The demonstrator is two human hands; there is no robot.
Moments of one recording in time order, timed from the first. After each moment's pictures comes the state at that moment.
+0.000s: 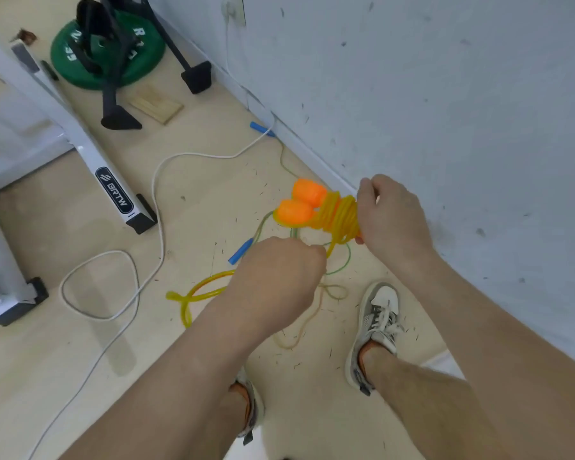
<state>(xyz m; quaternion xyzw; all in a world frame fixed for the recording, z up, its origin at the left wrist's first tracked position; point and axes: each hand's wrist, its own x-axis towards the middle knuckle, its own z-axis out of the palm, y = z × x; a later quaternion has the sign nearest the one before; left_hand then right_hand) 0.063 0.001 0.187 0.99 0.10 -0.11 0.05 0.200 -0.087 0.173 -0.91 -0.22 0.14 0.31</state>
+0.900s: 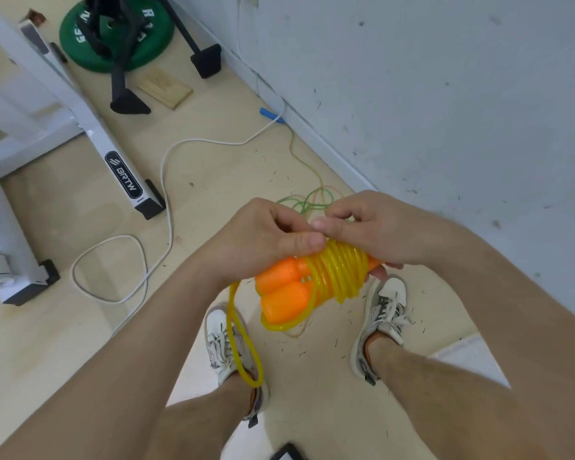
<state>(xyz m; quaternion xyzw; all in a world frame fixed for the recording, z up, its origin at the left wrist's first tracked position) 0.050 0.048 0.198 0.76 0.21 -0.06 0.61 0.190 -0.087 0.205 -0.73 -0.43 0.46 0.25</state>
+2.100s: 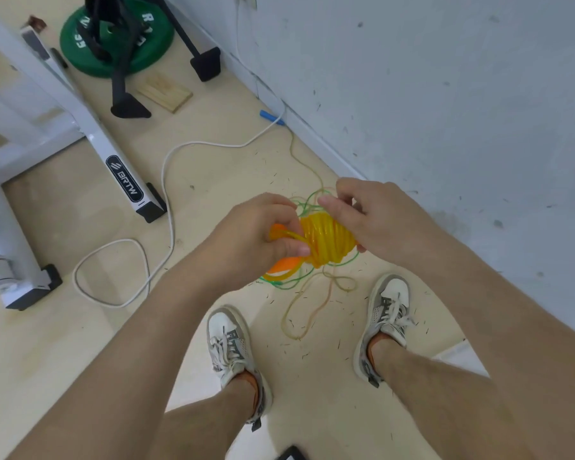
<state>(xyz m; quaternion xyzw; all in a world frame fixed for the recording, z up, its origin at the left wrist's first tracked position) 0.046 0.056 0.192 0.90 0.18 -0.04 0.40 0.189 -0.083 0.186 -0.83 -0.44 0.22 0.26</state>
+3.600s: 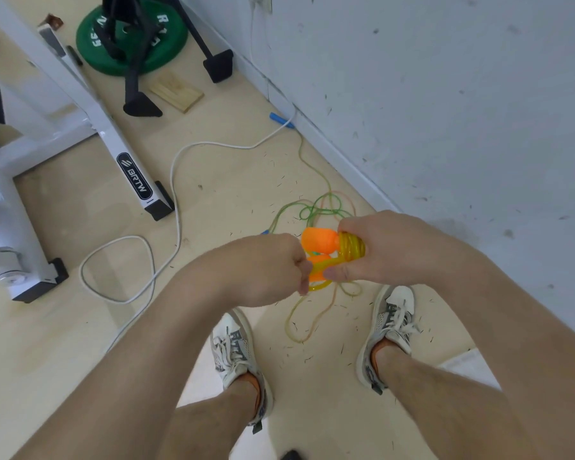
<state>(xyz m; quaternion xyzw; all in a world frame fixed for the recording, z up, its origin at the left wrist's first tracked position) 0.043 0.043 0.216 0.86 0.23 -0.31 0.34 0.187 -0.084 0.187 -0.80 -0.51 0.31 0.02</state>
